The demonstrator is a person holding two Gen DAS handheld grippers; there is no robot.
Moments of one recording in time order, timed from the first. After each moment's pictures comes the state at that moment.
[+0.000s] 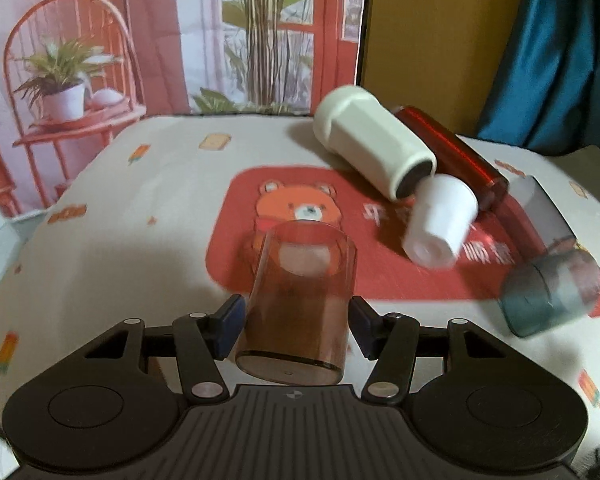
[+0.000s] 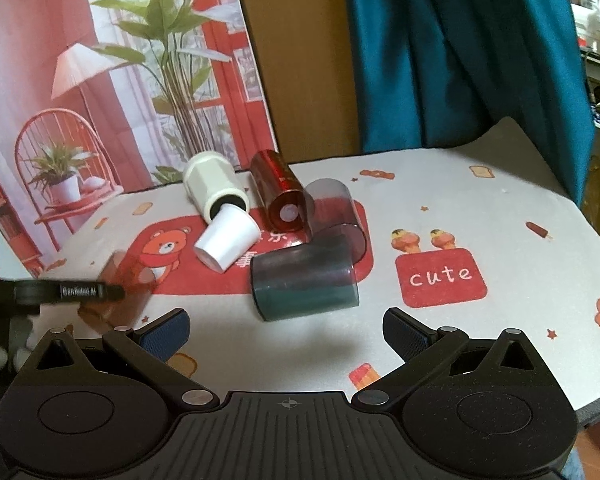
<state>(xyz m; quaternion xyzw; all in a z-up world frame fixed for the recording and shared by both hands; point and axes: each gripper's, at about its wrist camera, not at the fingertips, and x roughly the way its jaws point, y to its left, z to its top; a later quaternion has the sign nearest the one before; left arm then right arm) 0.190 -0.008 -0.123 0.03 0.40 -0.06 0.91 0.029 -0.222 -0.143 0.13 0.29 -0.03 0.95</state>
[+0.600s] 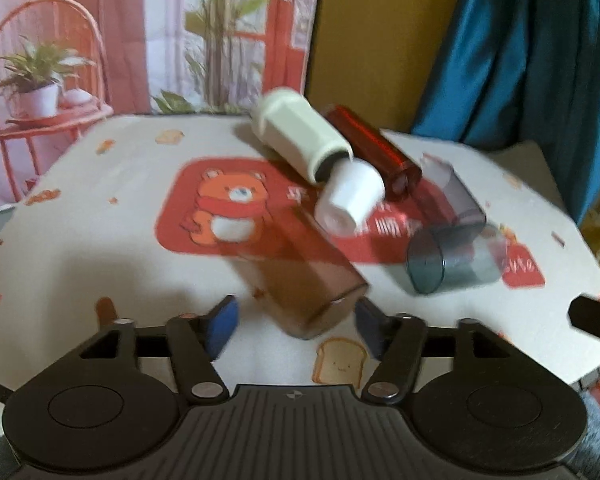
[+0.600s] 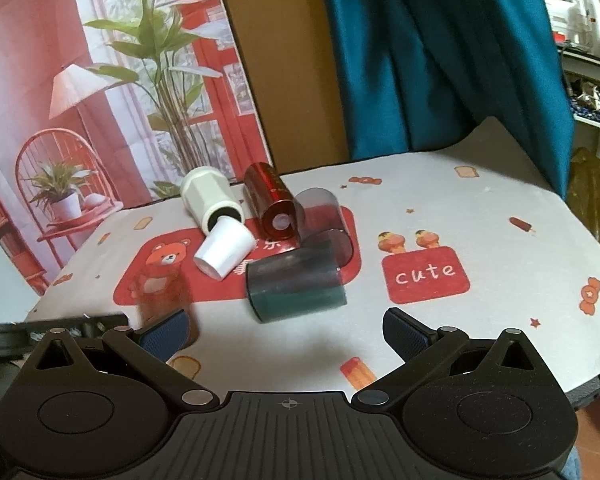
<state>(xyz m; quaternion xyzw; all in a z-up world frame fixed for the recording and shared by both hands) 0.128 -0.025 -0.102 0.00 0.38 -0.11 0.92 0.009 -0.230 -0.133 0.15 0.28 -0.03 0.95</state>
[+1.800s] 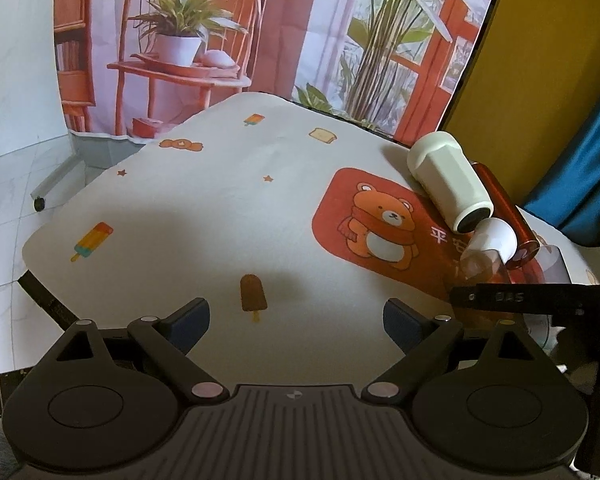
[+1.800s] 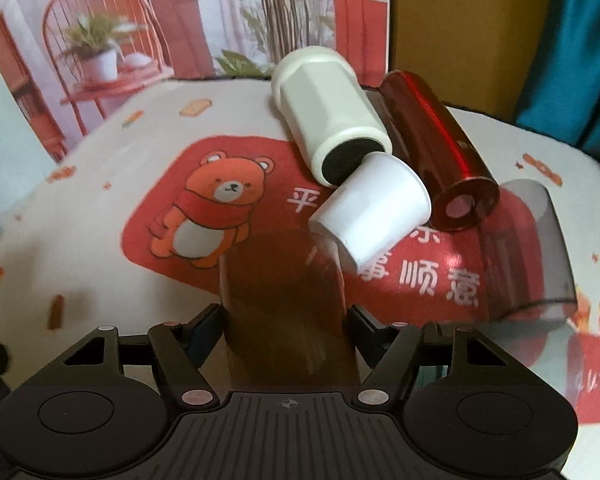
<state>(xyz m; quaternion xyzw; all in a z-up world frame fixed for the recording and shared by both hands) 0.132 0.063 -0.103 -0.11 0.39 0.04 0.91 0.204 -0.128 -0.171 0.04 0.44 0.08 0.90</state>
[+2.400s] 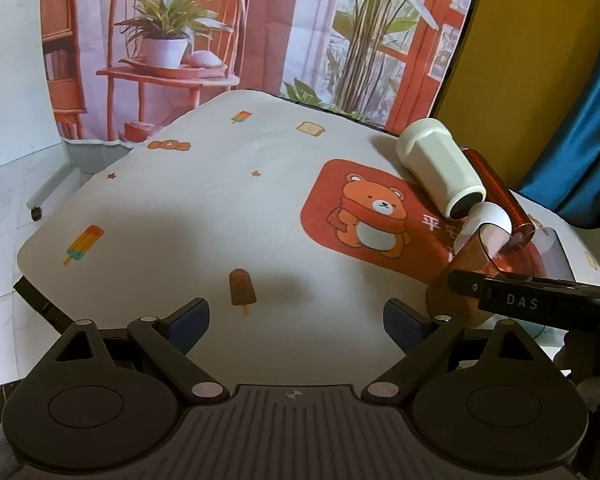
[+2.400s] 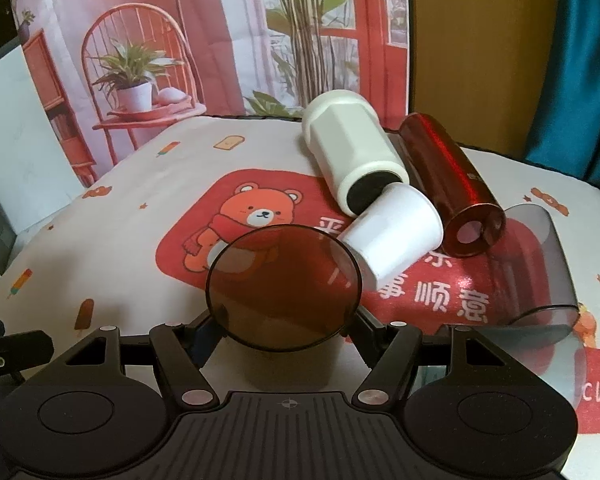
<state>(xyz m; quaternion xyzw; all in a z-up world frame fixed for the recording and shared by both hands) 0.130 0.055 -0.104 -0.09 0.40 0.03 0.91 0.181 -0.123 -0.167 0.03 0.37 0.11 0.92</state>
